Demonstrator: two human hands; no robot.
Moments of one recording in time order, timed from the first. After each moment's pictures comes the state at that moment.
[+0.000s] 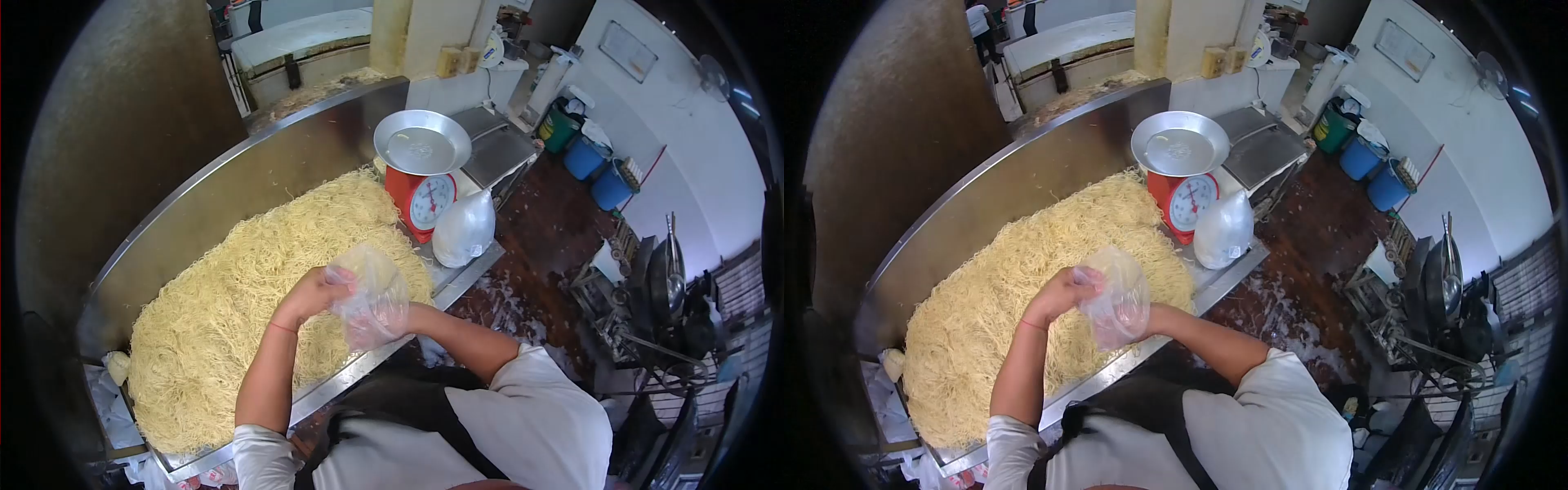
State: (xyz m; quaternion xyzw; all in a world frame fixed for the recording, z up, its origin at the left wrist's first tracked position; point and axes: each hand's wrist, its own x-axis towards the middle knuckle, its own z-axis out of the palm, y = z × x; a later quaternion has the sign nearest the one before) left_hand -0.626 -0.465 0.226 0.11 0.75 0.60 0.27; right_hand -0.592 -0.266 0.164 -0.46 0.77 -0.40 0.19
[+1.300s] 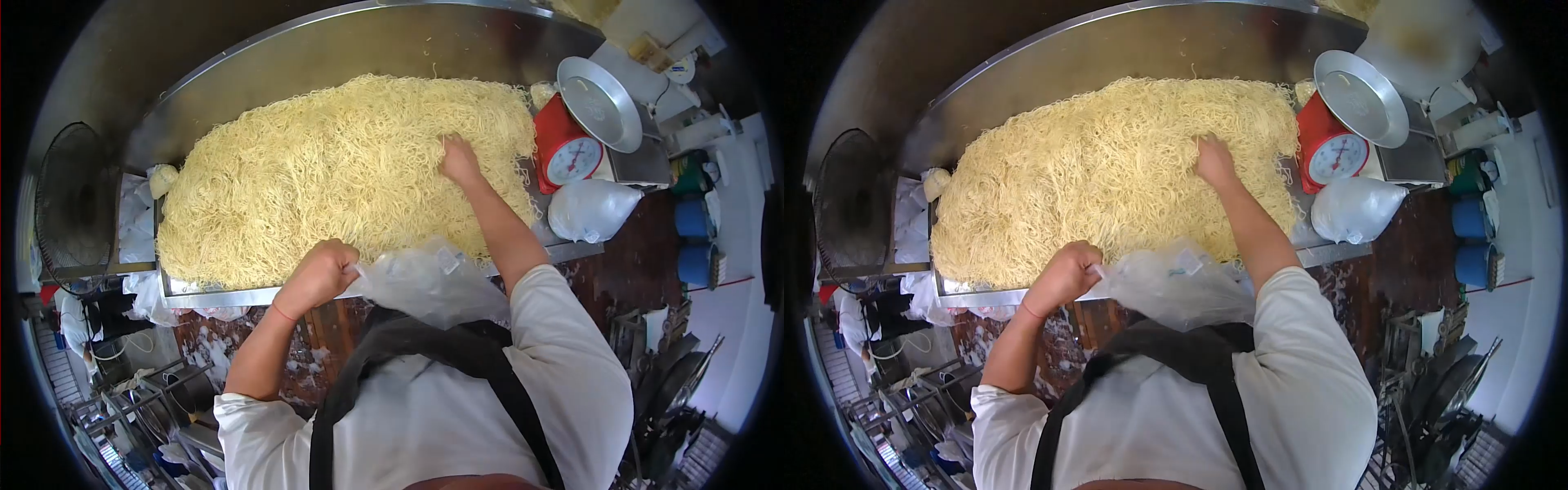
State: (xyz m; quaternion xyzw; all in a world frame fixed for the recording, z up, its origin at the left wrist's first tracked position) left_hand -0.458 -0.579 0.214 0.10 0.95 0.28 0.14; right_hand -0.755 -0.358 0.016 -0.28 0.95 -0.13 0.03
